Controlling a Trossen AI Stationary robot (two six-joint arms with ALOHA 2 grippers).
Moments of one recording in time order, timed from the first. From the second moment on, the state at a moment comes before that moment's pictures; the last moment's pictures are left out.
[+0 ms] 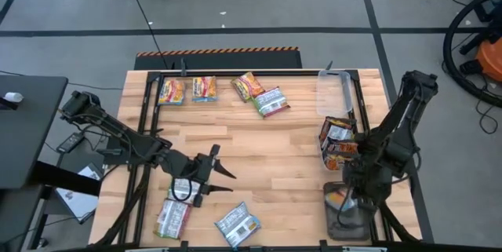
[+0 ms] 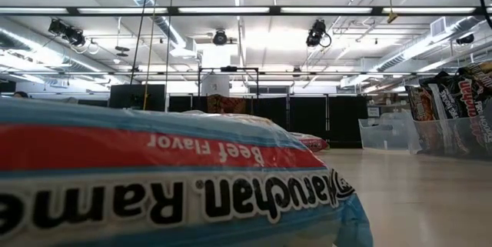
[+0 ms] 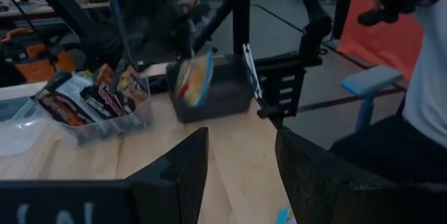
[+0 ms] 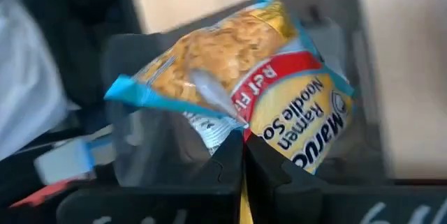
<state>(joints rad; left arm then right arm) -0.51 1.26 0.86 0.22 -0.25 -0.03 1.03 1.01 0.75 -0.84 -0.02 1.36</state>
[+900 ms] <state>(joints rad) -0.36 1.32 0.88 0.17 -0.32 -0.04 0.92 0.93 0.77 -1.29 -0.02 1.30</state>
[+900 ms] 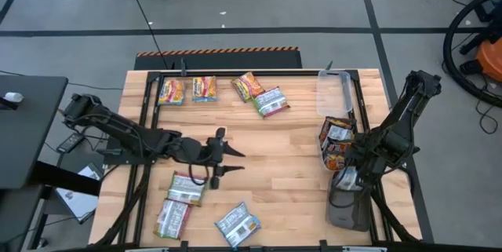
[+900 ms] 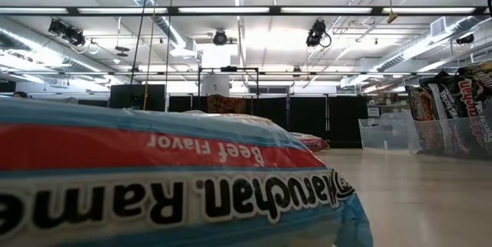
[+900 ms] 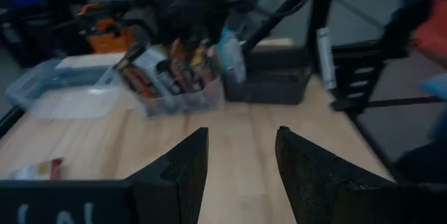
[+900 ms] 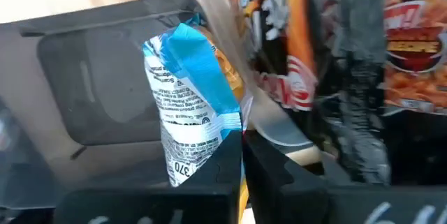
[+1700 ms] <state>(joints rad) -0.45 1.64 1.29 -0.51 -0.21 -0.42 0.91 0.95 1.03 -1.18 0.52 0.95</state>
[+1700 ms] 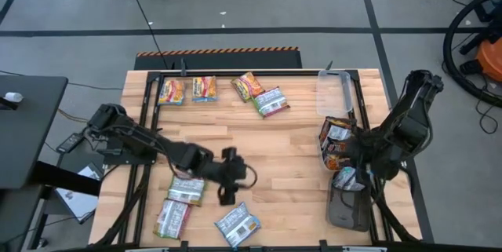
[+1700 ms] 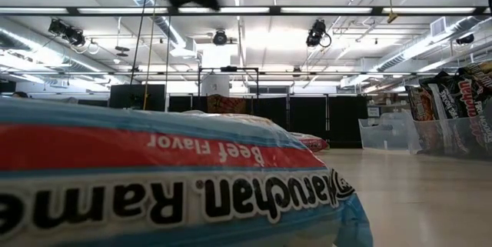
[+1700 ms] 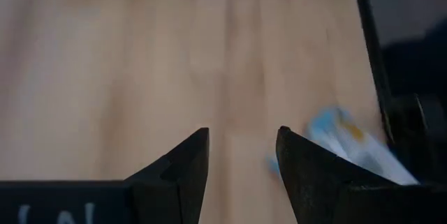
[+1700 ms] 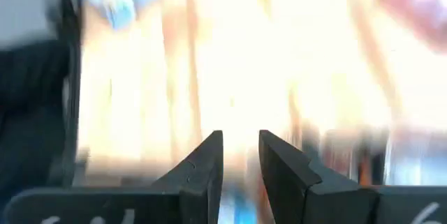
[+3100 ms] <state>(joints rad) -0.74 2.01 1.29 -0.40 -0.72 -0.58 0.66 1.85 1.02 -0.01 0.46 -0.08</state>
